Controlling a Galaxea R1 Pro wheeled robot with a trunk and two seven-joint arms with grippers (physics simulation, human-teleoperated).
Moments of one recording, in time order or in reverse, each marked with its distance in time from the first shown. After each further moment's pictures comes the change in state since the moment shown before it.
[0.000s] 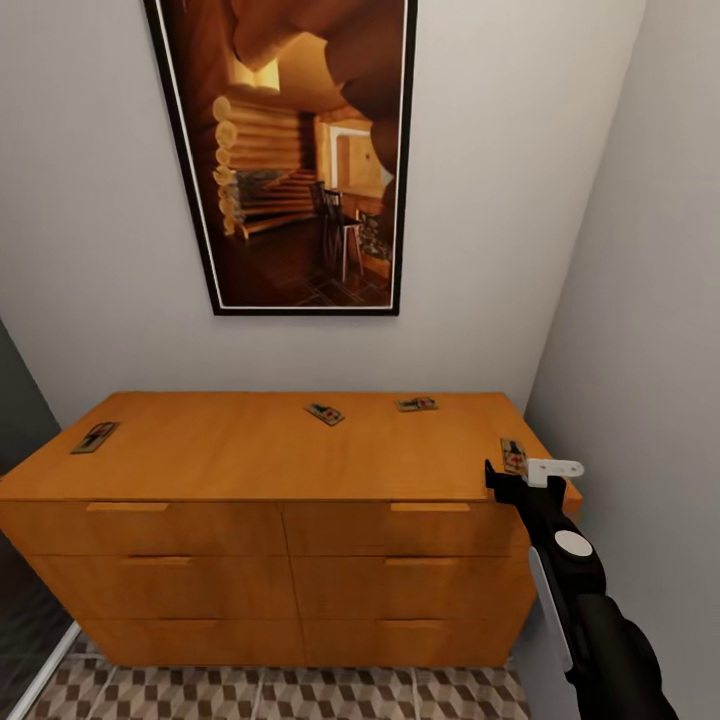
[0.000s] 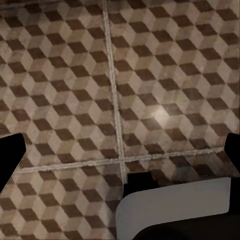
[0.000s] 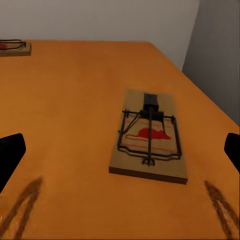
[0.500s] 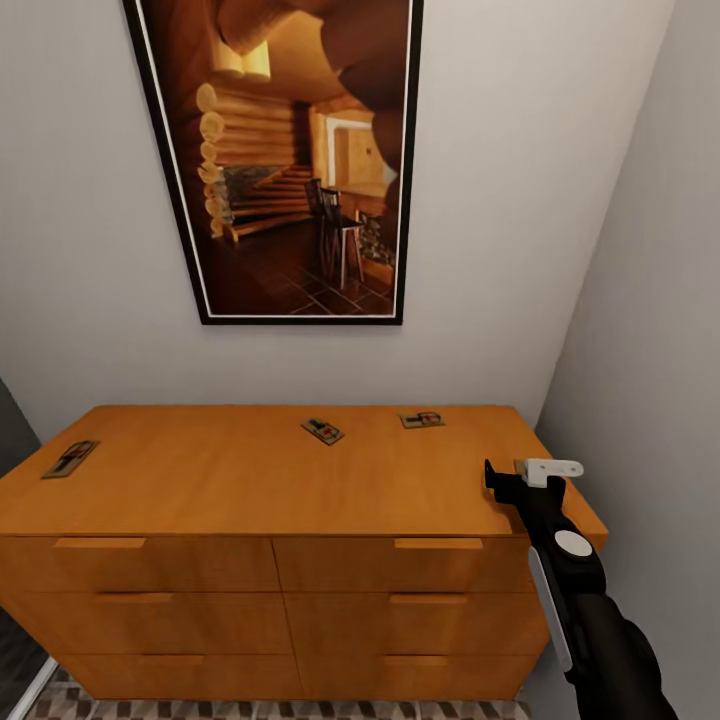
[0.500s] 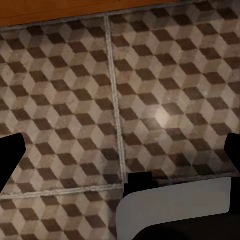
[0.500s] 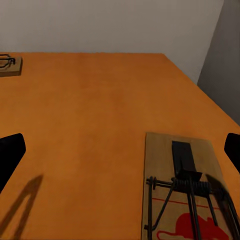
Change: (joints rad) left arm 0.000 0.000 0.000 0.000 0.000 0.001 0.000; right arm 0.000 0.001 0.000 0.000 0.000 0.000 0.000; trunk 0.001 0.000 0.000
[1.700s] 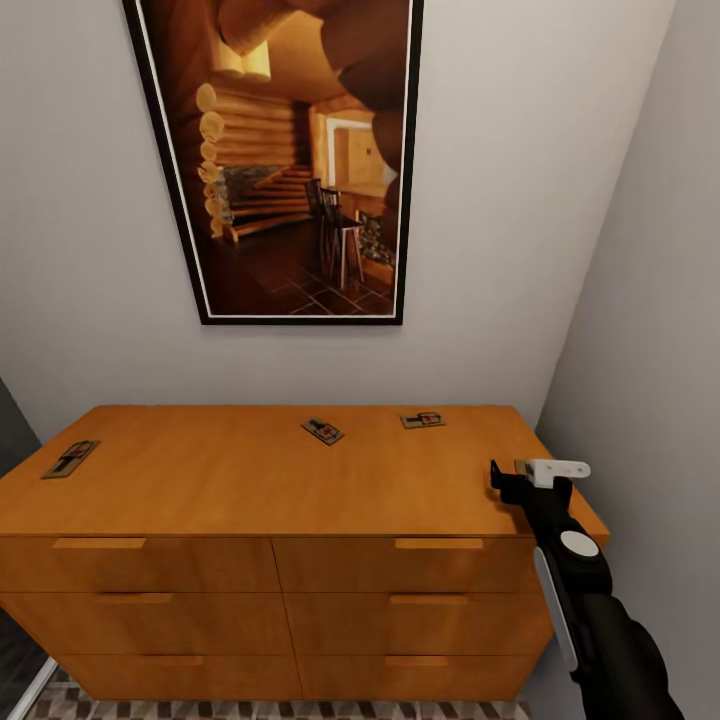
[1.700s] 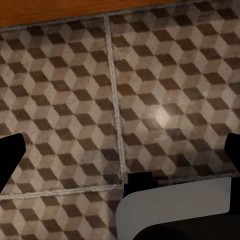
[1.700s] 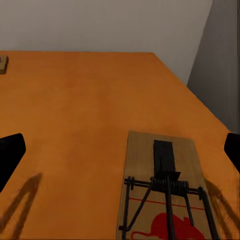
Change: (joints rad) left arm 0.000 0.000 0.000 0.000 0.000 0.000 0.000; right arm 0.000 -0.012 -0.015 0.002 0.002 0.002 -0.001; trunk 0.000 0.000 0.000
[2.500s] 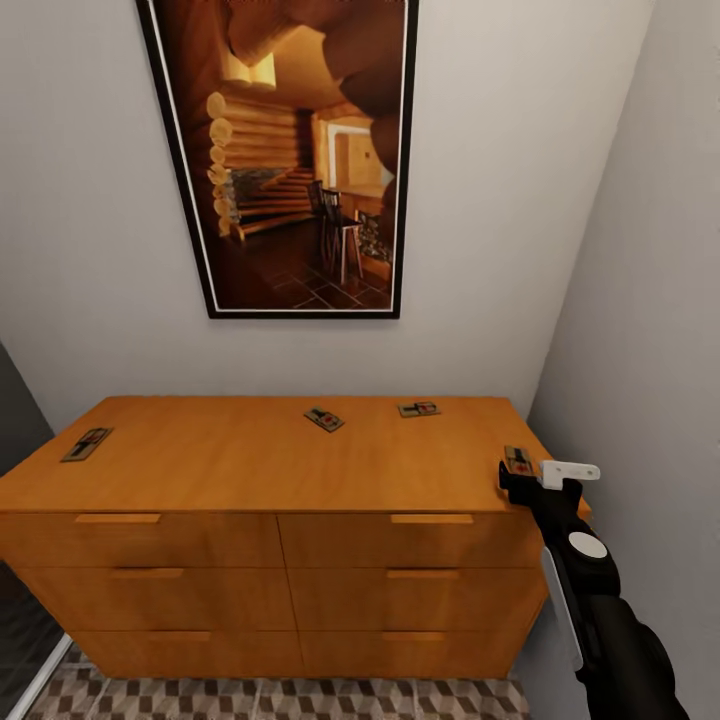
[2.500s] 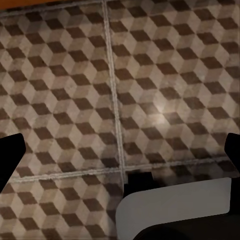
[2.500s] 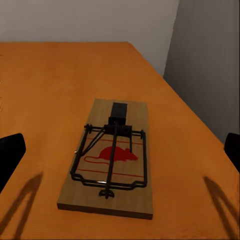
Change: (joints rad) left arm 0.000 0.000 0.000 0.000 0.001 -0.001 0.000; right arm 0.000 0.000 -0.037 0.000 0.000 0.000 0.000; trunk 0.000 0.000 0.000
